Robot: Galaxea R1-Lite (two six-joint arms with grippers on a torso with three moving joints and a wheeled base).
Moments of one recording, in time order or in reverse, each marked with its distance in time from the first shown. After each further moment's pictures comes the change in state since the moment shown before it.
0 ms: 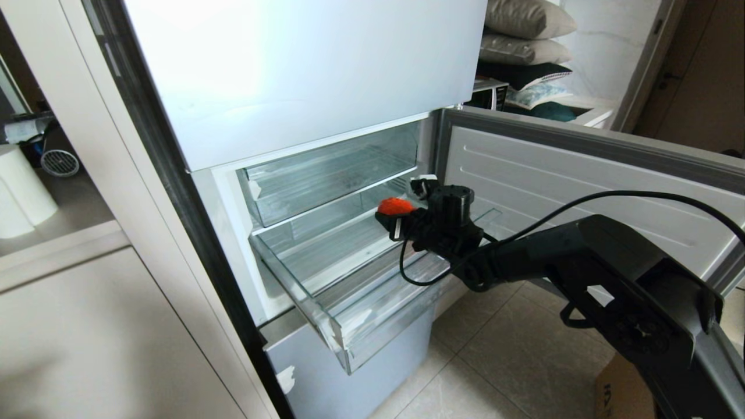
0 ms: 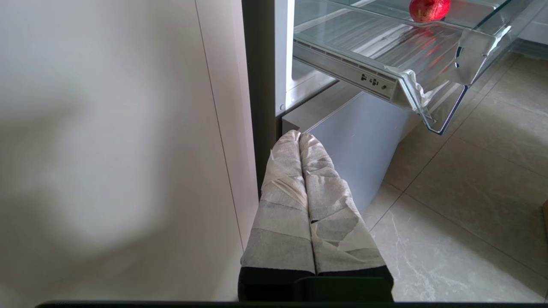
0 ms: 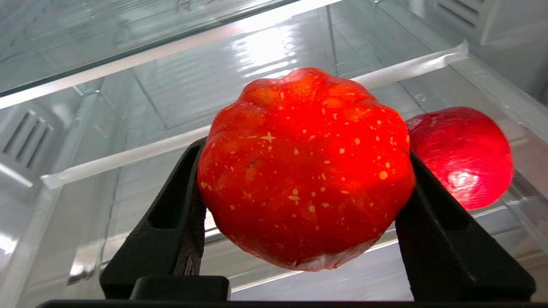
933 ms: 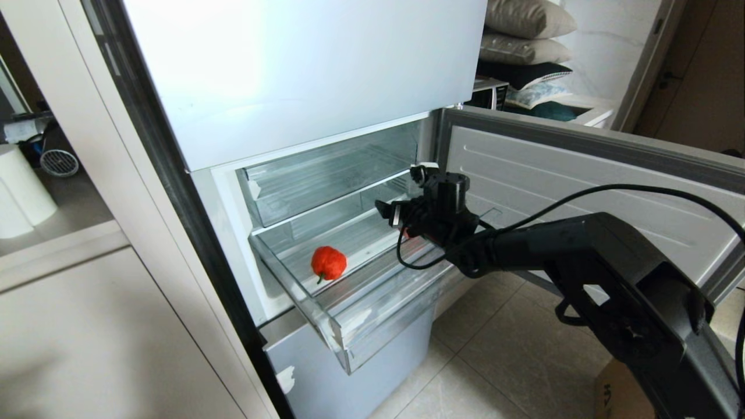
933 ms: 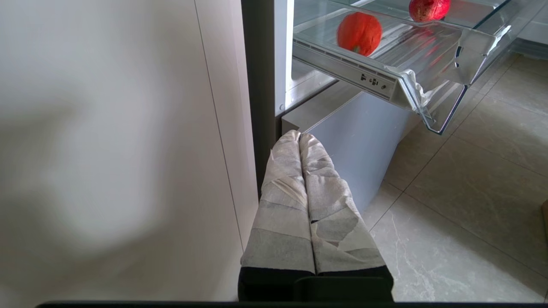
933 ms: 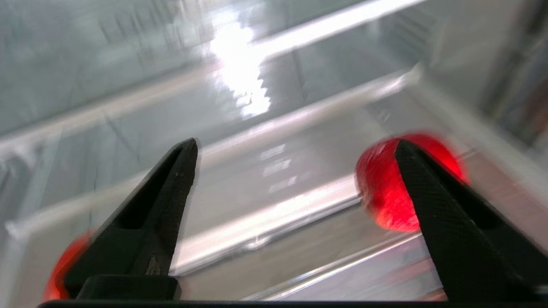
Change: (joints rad) left arm 0.000 0.000 0.000 0.000 0.000 0.000; right arm 0.016 0.005 -0.147 0.124 -0.128 0.008
